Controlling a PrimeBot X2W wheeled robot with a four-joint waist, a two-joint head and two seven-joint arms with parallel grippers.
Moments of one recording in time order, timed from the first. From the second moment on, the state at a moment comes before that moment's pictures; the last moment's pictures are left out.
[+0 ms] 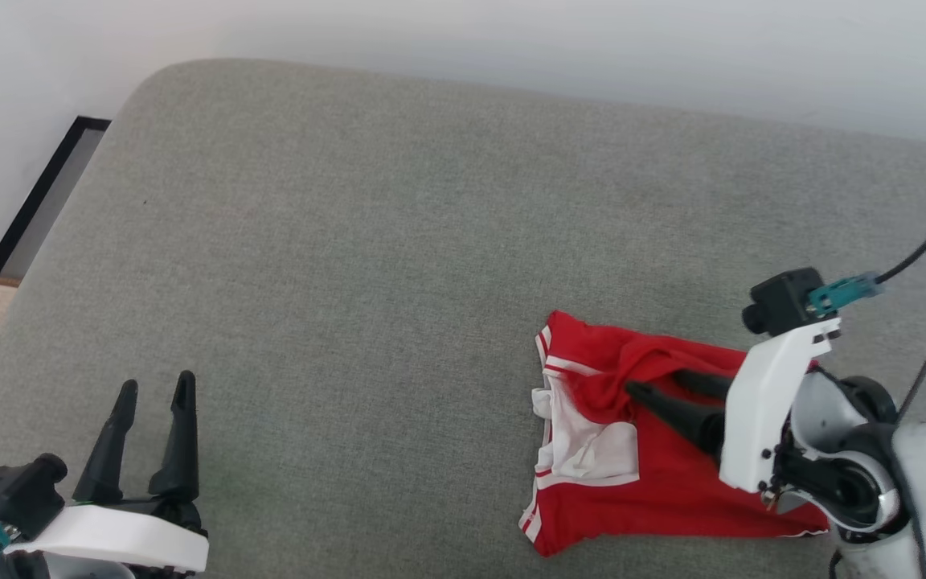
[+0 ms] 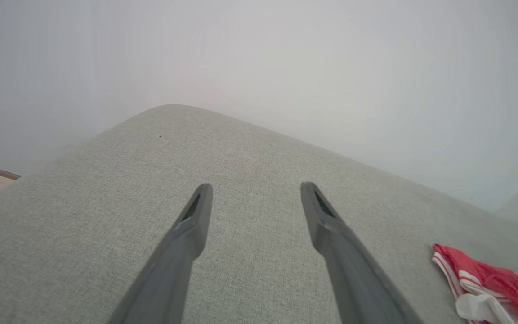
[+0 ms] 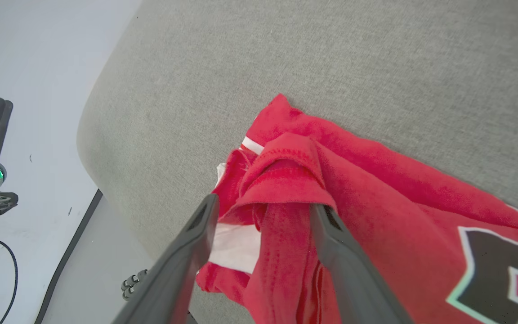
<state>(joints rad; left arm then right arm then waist) -0.01 0.29 -0.06 0.16 -0.62 -0.13 -0.26 -0.26 -0.23 0.15 -0.01 0.72 0.13 0.90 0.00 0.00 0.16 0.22</state>
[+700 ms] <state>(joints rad) 0.09 0.30 0.04 0.13 -0.59 -0.13 -0.26 -0.14 -0.31 0.05 -0.12 0.67 0.13 0.54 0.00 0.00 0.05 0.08</state>
